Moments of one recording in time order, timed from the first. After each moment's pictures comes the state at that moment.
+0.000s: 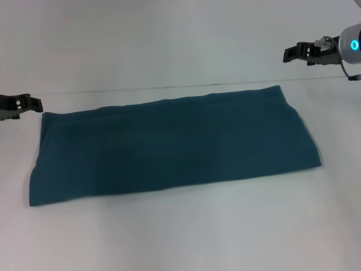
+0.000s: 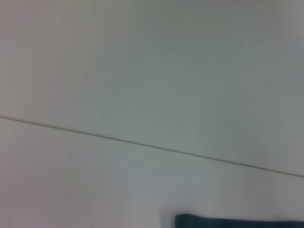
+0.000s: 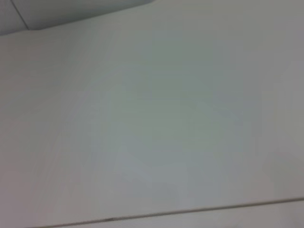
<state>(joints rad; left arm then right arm) -0.86 -1.97 0.74 0.61 2.75 0.79 -2.78 0.97 1.89 -0.87 -0.50 -2.62 -0.70 2.80</state>
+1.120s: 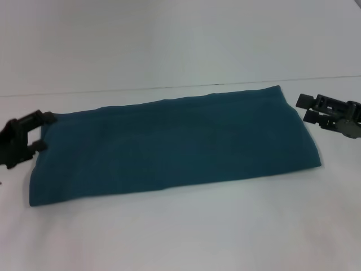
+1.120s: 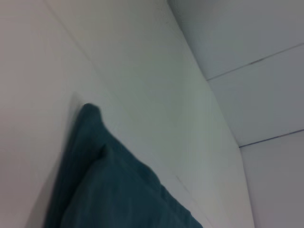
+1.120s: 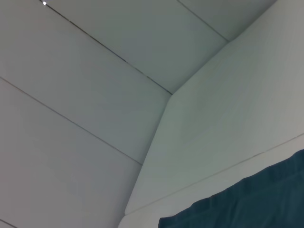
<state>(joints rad) -0.49 -2.03 0.64 0.65 1.89 1.14 -2.51 0.45 1.96 -0.59 -0.65 -1.78 -1.50 2.16</state>
